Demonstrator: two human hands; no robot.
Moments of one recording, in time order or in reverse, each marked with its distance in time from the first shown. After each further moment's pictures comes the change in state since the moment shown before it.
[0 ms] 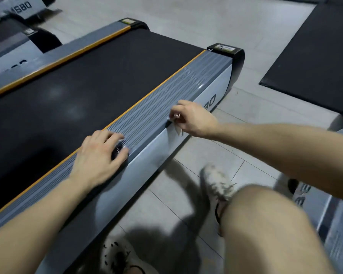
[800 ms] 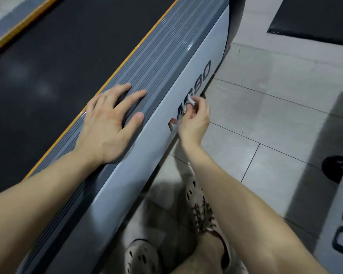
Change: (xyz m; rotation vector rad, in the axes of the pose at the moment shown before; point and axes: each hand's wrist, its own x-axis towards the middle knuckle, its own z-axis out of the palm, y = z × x) left_hand 0.154 0.060 0.065 -0.141 -0.025 0.208; right_hand 0.016 0.061 0.150 0.671 1.004 0.948
